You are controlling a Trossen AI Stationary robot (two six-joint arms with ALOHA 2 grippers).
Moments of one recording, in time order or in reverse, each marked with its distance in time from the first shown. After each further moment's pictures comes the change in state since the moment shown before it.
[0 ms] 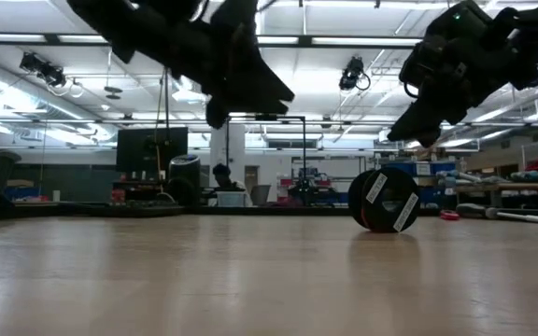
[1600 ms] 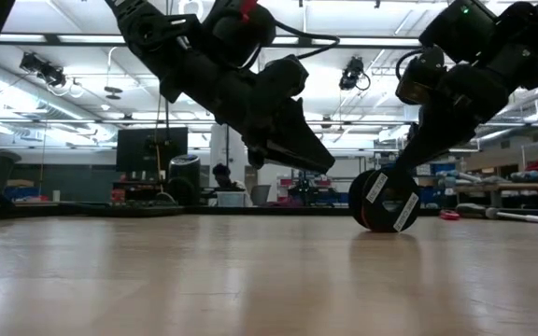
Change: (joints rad) left arm 0.020 0.305 0.175 -0.013 0.116 0.189; right arm 0.271 0.175 0.001 0.057 0.346 0.114
